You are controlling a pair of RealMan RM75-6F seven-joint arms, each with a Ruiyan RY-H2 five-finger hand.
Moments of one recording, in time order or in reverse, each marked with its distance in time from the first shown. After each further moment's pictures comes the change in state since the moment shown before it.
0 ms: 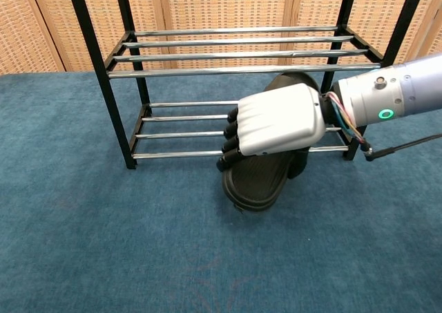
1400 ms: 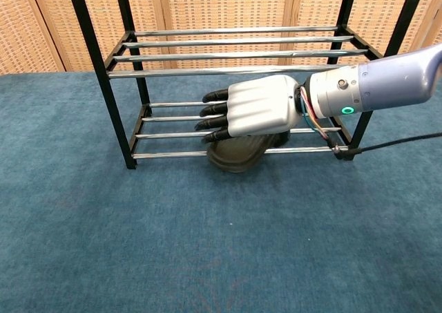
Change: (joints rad) left arm -0.015 0.007 0.009 0.010 0.009 -0.026 -0.029; right arm 0.033 -0.076 0.042 0.061 0.190 -0.171 -0.289
